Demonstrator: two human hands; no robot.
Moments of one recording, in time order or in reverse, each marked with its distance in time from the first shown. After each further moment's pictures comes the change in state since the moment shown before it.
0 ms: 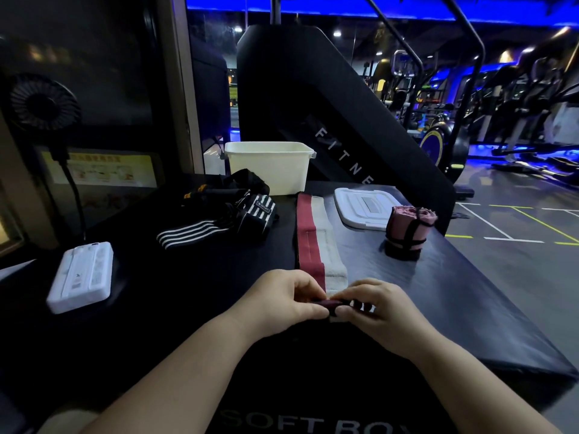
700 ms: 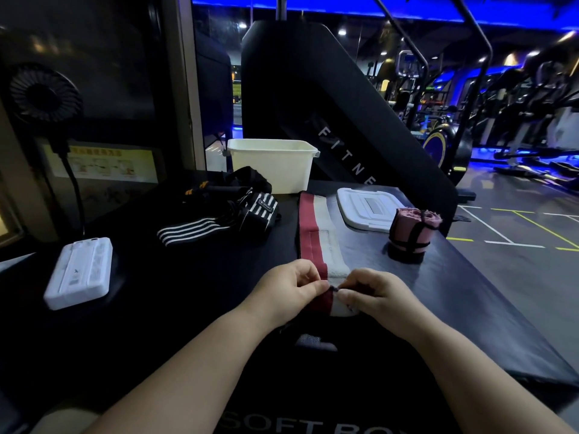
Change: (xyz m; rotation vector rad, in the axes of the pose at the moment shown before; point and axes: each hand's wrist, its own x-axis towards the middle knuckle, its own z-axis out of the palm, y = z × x) left_hand 0.022 -0.013 0.011 -0.020 0.142 -0.029; right_hand 0.020 0.002 -0.005 0.273 -0.065 0.286
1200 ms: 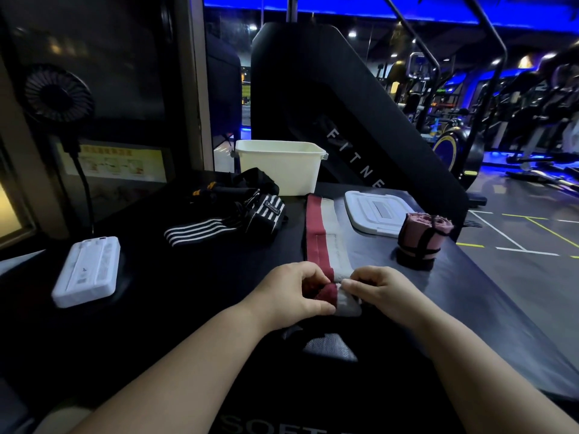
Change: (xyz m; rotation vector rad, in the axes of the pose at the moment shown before) left_hand 0.003 -0.001 -0.011 0.020 -0.071 0.057; right_hand 0.027 0.009 -0.007 -0.061 -0.050 0.142
